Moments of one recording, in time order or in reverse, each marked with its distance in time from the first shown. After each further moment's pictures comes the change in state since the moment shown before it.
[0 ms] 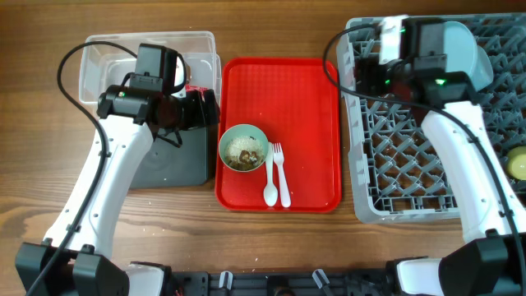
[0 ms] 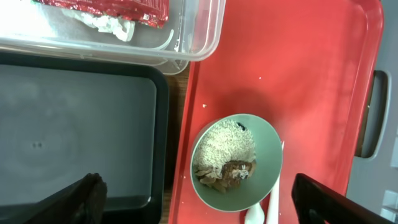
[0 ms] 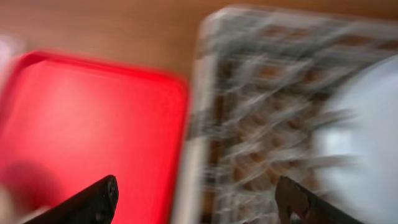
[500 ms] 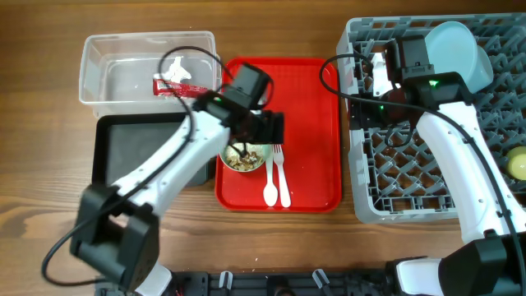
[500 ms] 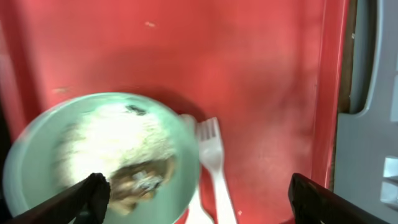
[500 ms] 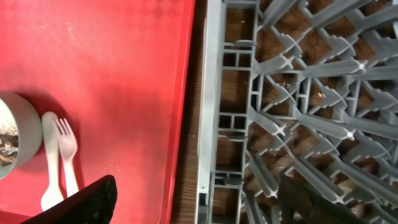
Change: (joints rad) left arm -0.372 0.220 0.000 0.172 -0.030 -0.130; right arm 0.016 0.000 -0.005 -0.336 0.037 0.089
